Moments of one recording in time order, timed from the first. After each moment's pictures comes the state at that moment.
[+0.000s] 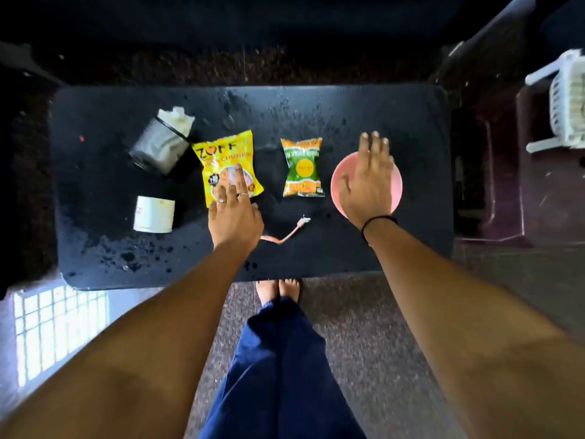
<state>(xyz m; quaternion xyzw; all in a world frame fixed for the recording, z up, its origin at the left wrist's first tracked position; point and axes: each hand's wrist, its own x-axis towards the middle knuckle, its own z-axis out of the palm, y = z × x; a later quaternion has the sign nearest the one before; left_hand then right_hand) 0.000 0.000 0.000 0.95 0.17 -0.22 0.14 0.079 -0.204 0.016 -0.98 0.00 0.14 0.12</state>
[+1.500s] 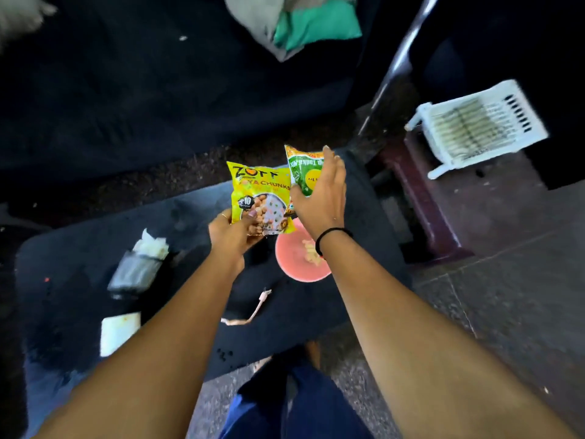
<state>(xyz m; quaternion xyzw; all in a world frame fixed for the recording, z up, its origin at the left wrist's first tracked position) 0.123 -0.087 0.071 0.59 0.35 -0.14 0.71 0.140 -0.225 0.107 -0.90 0.19 0.00 0.40</state>
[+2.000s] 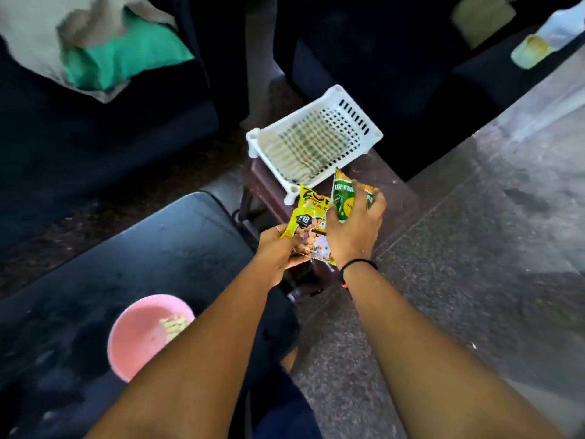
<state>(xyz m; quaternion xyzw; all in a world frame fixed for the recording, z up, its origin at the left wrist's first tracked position) 0.158 -0.461 0.032 0.57 0.19 -0.45 0.66 0.119 -0.565 0.073 -0.85 0.43 -0.12 0.28</state>
